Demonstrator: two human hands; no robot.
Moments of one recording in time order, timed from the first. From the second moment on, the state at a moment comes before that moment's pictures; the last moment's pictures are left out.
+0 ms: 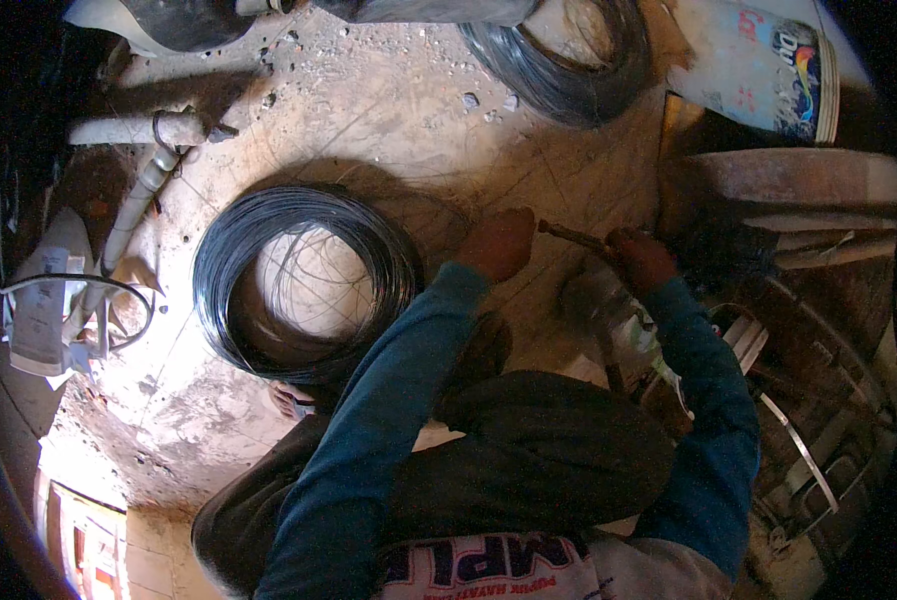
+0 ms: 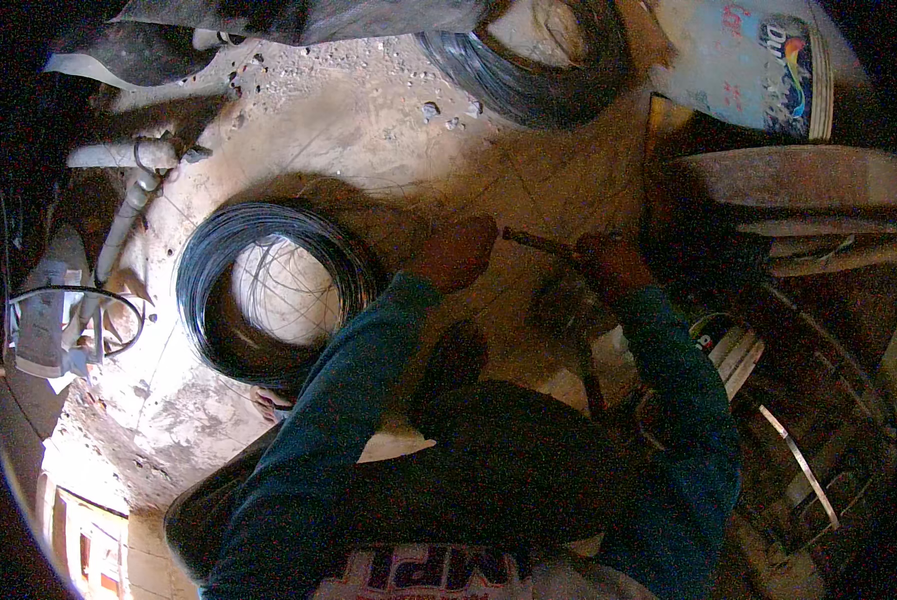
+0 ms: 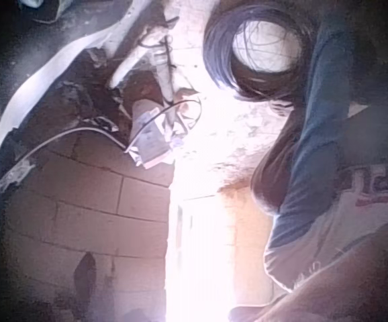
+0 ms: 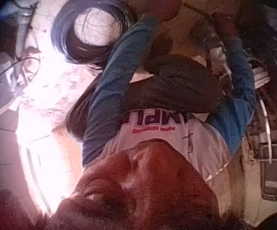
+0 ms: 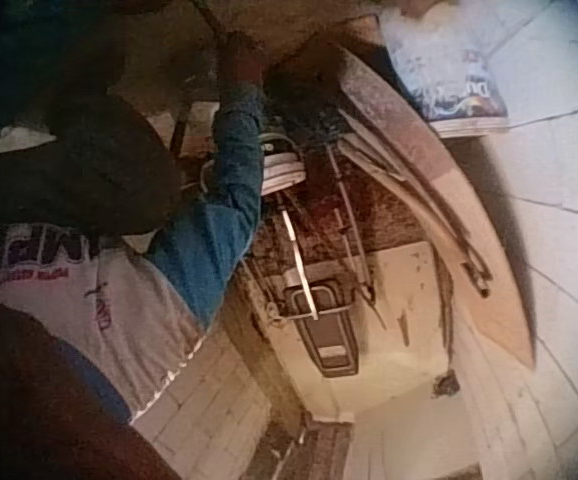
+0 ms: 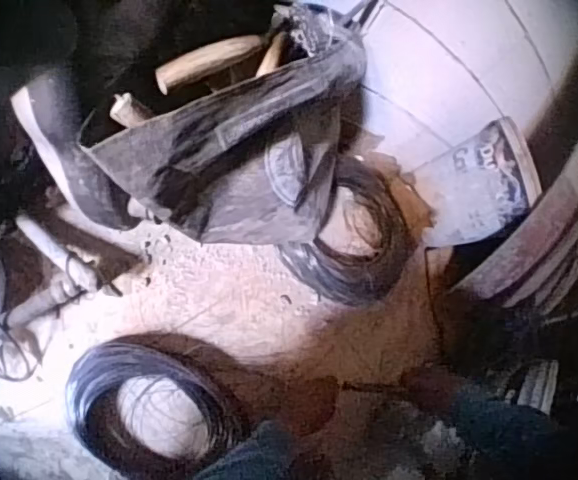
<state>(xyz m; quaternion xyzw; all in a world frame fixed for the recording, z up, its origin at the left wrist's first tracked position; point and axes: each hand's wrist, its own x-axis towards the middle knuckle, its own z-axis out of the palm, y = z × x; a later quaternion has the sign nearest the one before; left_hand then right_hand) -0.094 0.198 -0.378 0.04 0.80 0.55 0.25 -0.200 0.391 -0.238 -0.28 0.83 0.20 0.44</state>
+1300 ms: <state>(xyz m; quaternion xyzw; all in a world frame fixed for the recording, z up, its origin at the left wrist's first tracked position) -0.098 0.204 -0.384 0.04 0.86 0.50 0.14 -0.192 0.402 -0.240 -0.21 0.83 0.22 0.47</state>
